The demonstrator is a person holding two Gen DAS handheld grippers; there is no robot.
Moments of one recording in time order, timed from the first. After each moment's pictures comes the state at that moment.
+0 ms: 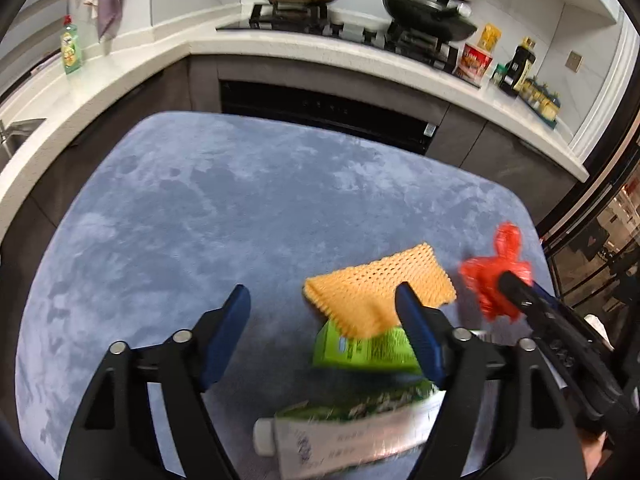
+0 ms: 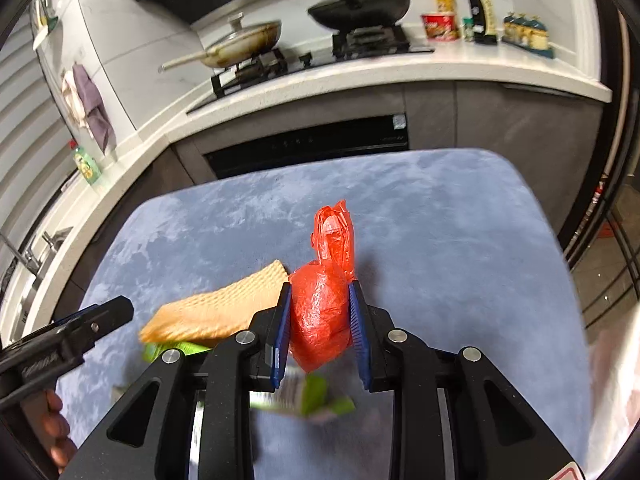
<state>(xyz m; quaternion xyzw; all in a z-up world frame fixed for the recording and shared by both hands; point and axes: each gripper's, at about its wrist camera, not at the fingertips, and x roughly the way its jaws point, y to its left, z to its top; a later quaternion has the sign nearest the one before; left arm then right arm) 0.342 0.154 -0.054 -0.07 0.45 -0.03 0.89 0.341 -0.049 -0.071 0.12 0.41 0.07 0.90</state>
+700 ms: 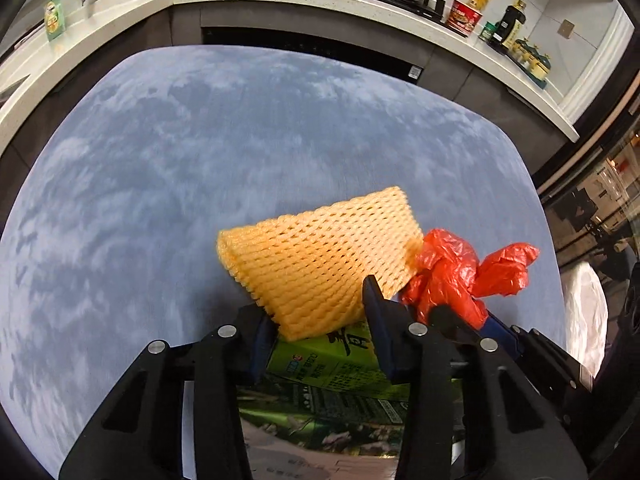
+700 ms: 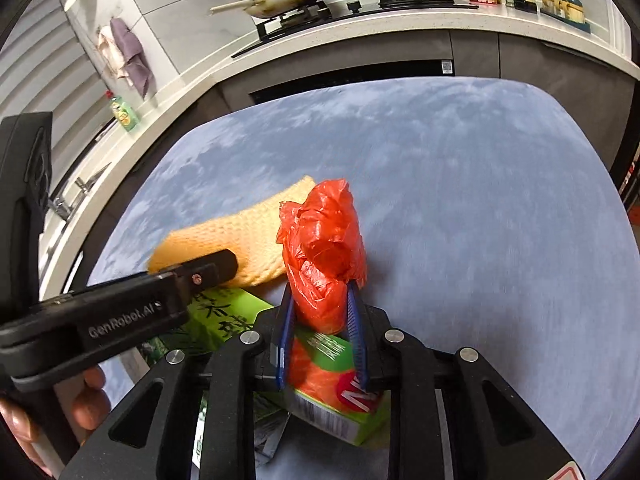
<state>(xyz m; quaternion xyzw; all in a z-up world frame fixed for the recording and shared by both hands) 0.283 0.143 -0.095 -0.08 0.51 -0.06 0.86 0.263 -0.004 -0.103 0.12 0.45 0.14 0.87</state>
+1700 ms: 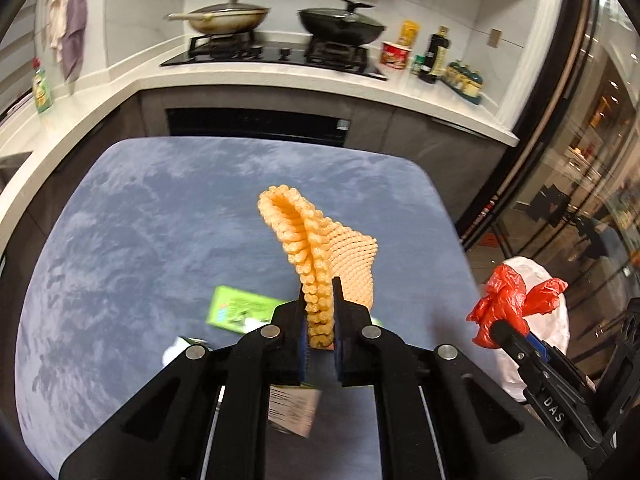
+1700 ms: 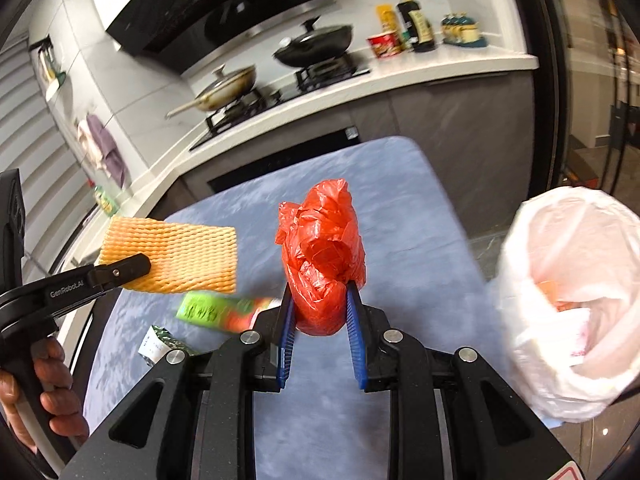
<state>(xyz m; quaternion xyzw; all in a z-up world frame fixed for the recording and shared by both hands) 0.215 0.066 0.007 -0.04 0.41 -0.12 0.90 0.153 -0.143 -0.035 0.19 0.35 0.04 0.92</state>
